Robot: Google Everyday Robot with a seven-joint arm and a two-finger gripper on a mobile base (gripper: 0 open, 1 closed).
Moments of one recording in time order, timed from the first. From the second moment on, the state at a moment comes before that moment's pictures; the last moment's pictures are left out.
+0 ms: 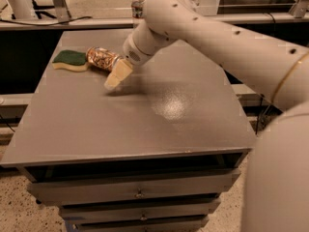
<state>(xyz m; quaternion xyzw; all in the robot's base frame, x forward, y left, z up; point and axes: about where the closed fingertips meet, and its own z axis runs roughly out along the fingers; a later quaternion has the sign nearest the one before) 0.690 0.102 0.841 -0.55 0.75 0.15 0.33</state>
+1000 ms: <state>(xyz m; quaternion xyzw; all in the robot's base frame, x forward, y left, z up) 0.651 -0.037 0.900 -0.48 0.69 0.23 0.49</state>
